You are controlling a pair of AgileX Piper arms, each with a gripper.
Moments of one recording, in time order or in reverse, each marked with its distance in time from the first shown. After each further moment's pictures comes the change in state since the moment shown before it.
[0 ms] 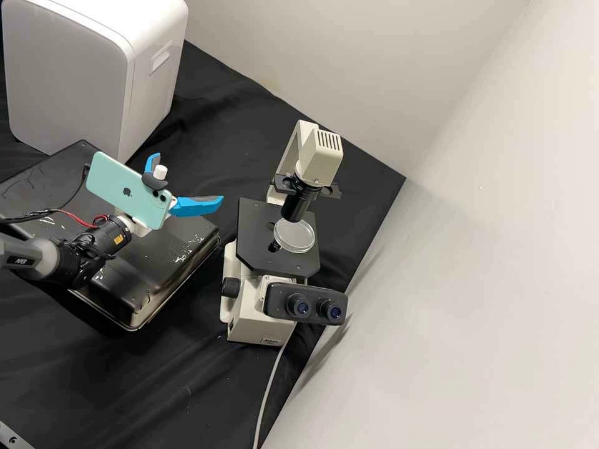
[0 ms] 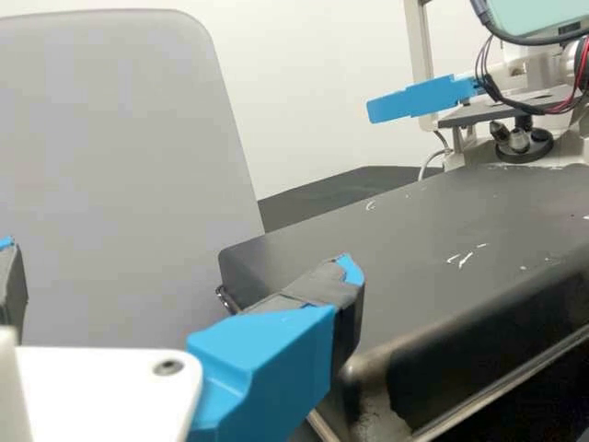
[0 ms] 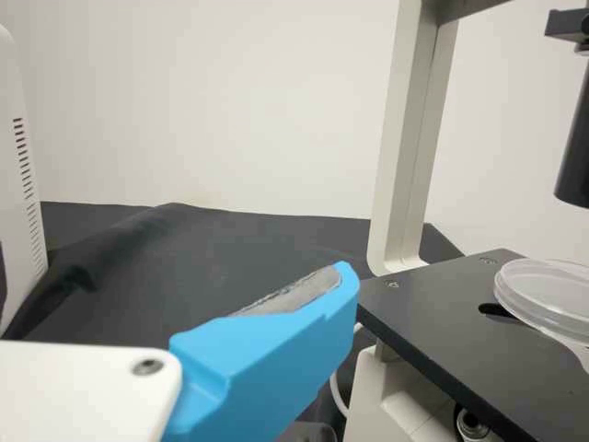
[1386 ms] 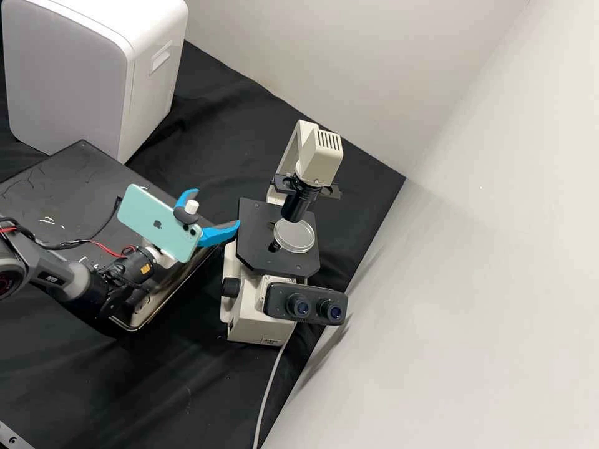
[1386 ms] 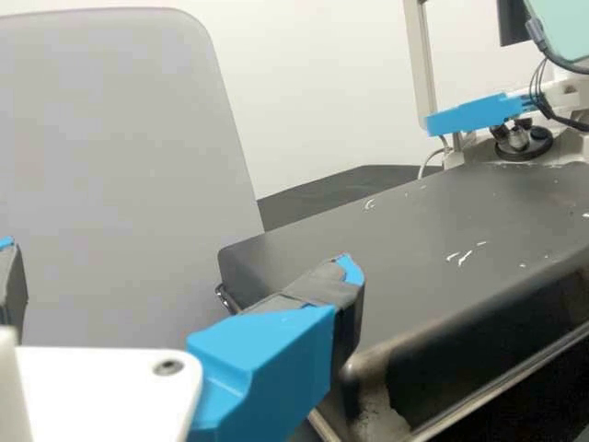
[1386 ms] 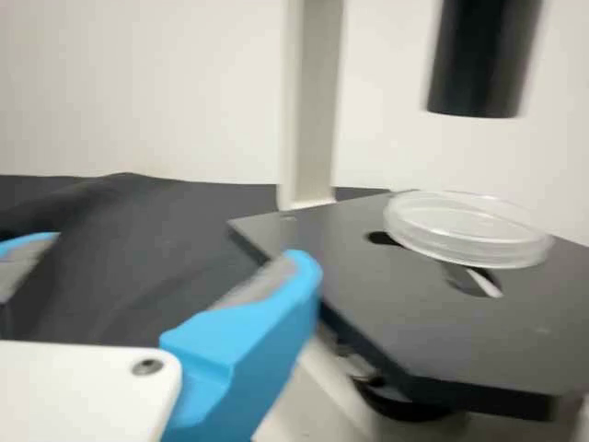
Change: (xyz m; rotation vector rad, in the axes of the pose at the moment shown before) left arm 0.000 0.000 0.000 0.001 0.000 -0.002; right arm -0.001 0.027 0.067 0.009 -0.086 0.014
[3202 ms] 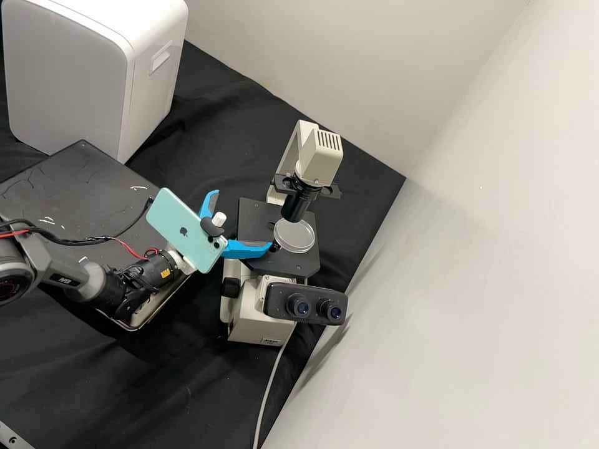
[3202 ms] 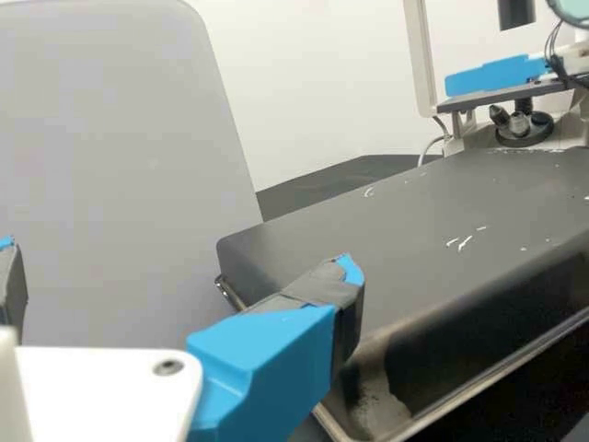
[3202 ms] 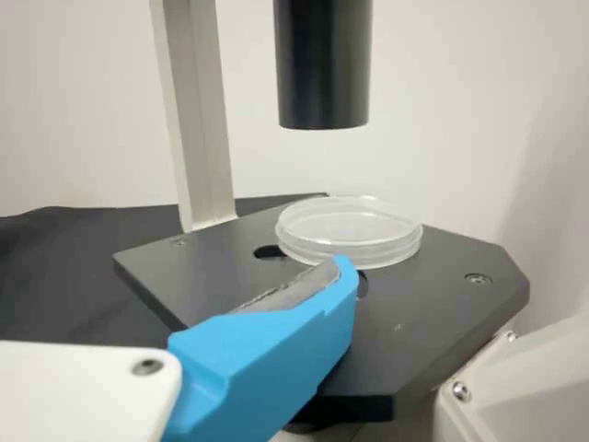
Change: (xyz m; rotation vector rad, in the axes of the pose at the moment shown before) left arm 0.001 -0.003 0.000 0.014 0.003 -0.017; right arm 0.015 0.026 0.015 0.072 -0.068 0.091
